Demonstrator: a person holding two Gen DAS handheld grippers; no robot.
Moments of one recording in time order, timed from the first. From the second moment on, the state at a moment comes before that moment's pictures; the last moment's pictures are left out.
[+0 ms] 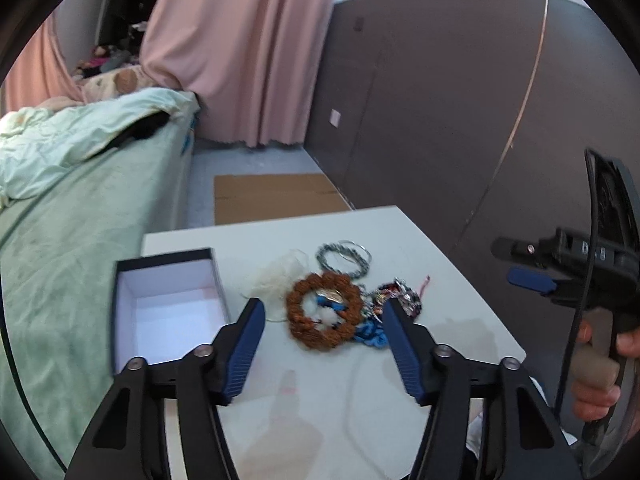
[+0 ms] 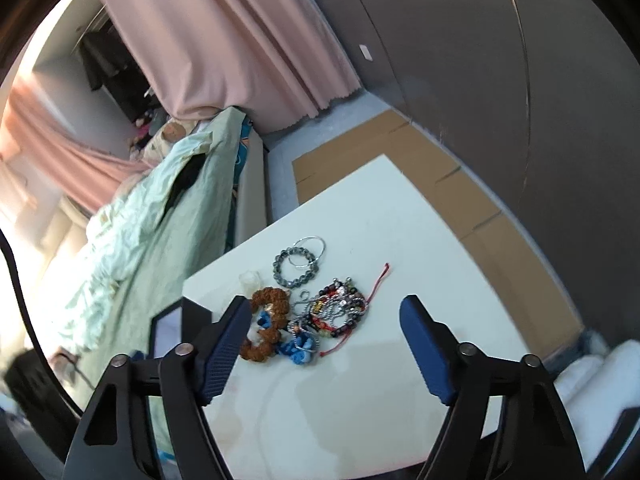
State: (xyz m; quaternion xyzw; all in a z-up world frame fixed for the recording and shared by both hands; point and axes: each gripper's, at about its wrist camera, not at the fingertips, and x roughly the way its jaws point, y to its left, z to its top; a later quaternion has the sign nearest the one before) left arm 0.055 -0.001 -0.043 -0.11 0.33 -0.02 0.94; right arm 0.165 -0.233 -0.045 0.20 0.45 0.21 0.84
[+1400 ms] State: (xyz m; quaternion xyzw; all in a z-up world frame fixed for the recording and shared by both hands) left arm 0.169 -0.043 -0.111 -0.09 0.43 -0.03 0.90; right arm 0.242 -0.202 -0.115 0.21 0.55 0.21 0.78
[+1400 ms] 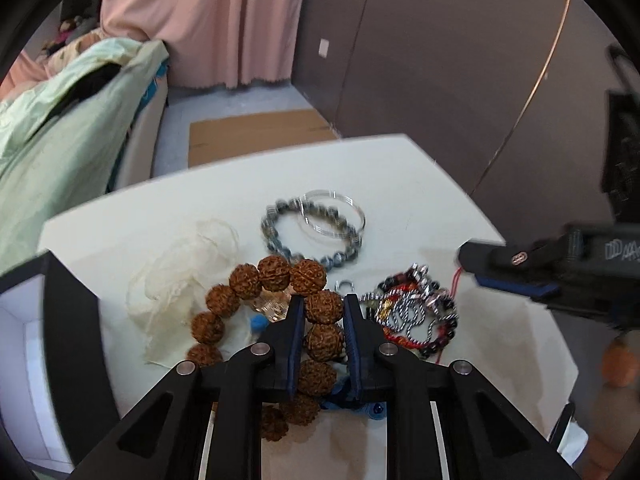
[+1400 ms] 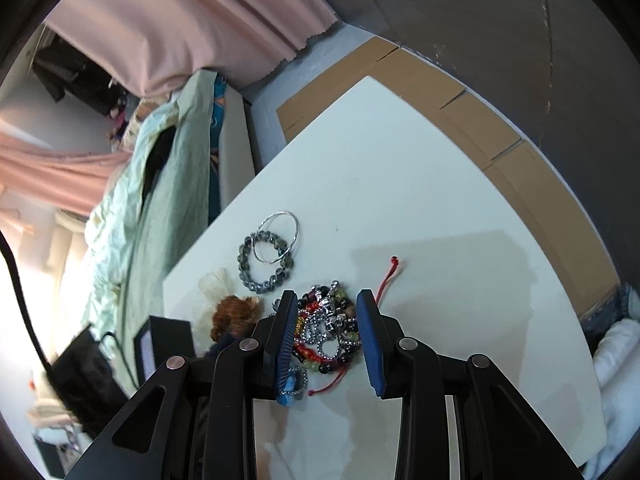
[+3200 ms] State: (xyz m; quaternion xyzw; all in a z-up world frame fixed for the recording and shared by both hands) left arm 0.064 0.071 -0.011 -0.18 0.29 0.01 0.94; right arm 0.224 -0.157 -0.109 0.01 0.52 0.18 0.83
